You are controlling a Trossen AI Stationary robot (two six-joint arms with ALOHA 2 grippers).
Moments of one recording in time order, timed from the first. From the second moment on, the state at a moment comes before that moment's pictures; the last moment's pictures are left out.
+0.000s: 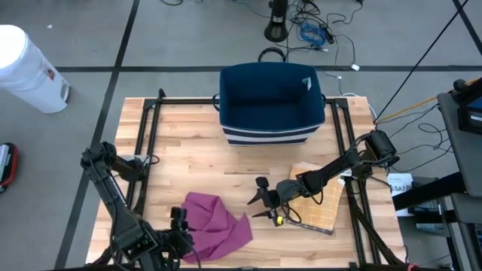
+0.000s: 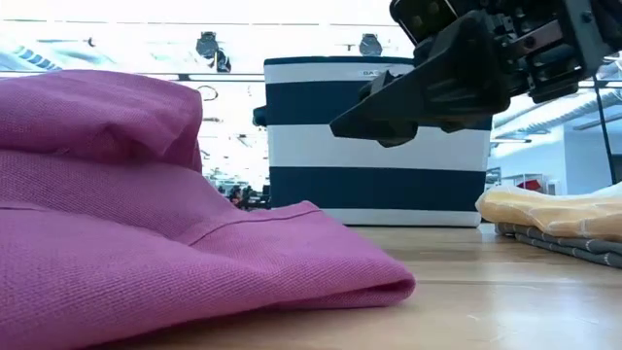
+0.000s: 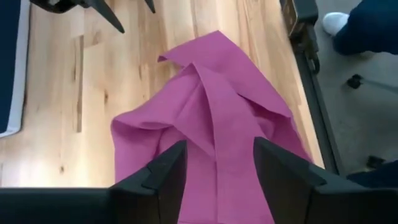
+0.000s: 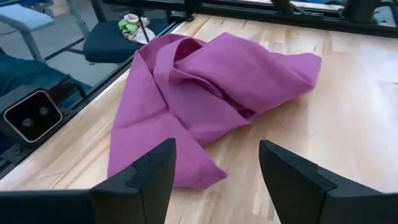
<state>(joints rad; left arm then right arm) -0.96 1.71 1.55 -1.10 -0.54 -0.70 0.34 1.77 0.71 0.68 -0.03 0.02</state>
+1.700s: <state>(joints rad) -0.89 1.71 1.31 -0.82 -0.57 -0.61 0.36 1.95 0.96 0.34 -0.28 -0.08</state>
